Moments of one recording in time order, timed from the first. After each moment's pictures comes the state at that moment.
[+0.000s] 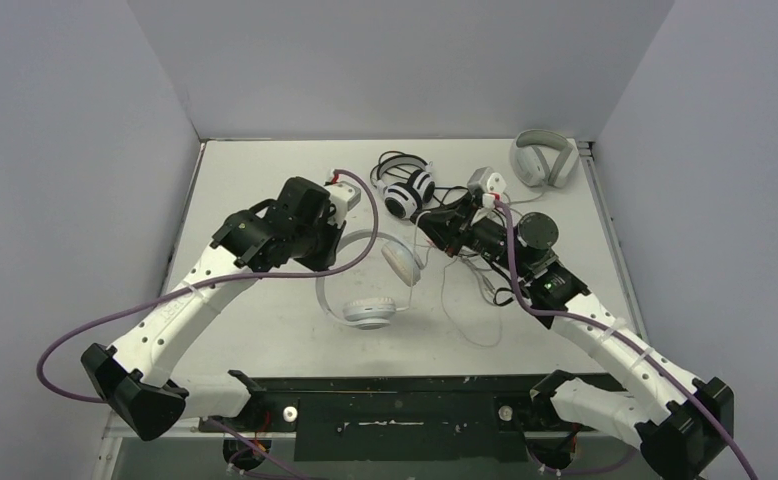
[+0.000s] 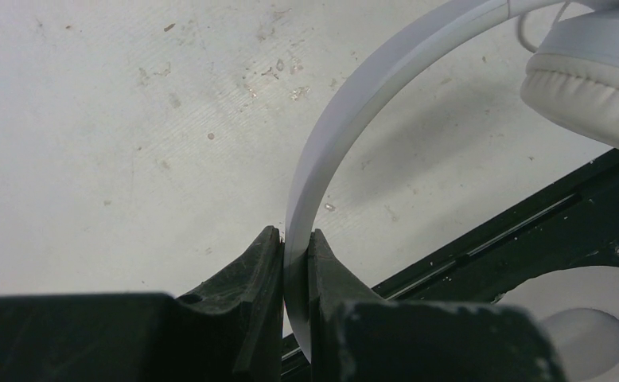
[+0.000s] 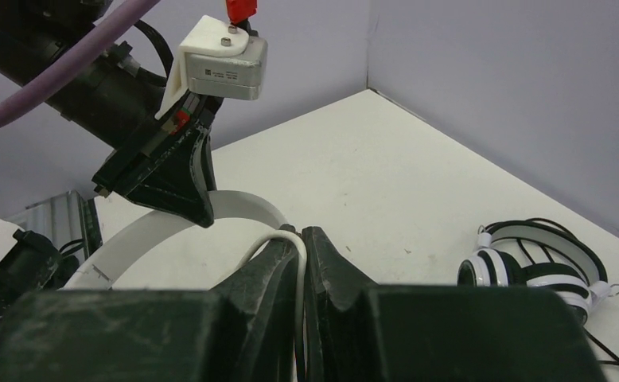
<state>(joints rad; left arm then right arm) -0.65 1.27 1.40 -1.03 -0.05 -0.10 0.60 0.98 0.81 0.32 -0.42 0.14</state>
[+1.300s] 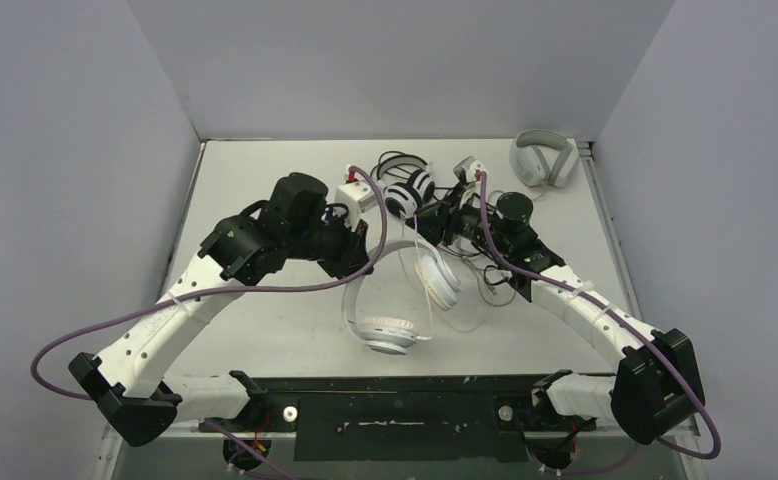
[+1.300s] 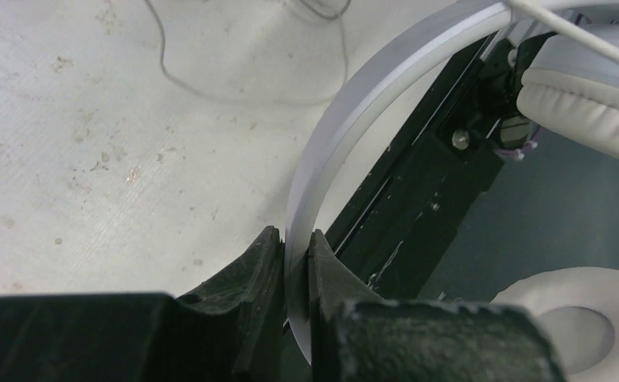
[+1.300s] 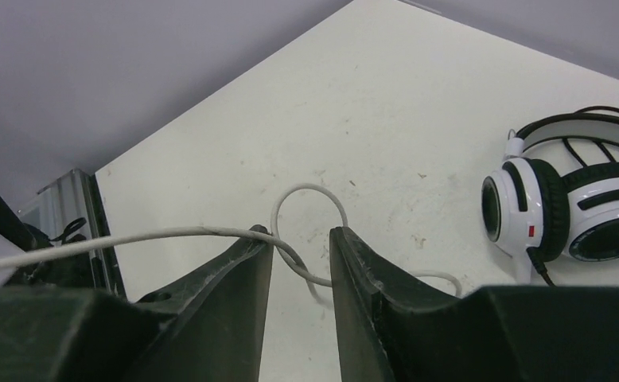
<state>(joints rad) -0.74 1.23 1.44 -0.93 0.32 -0.13 0.47 1.24 0.86 0.32 -0.55 0.25</state>
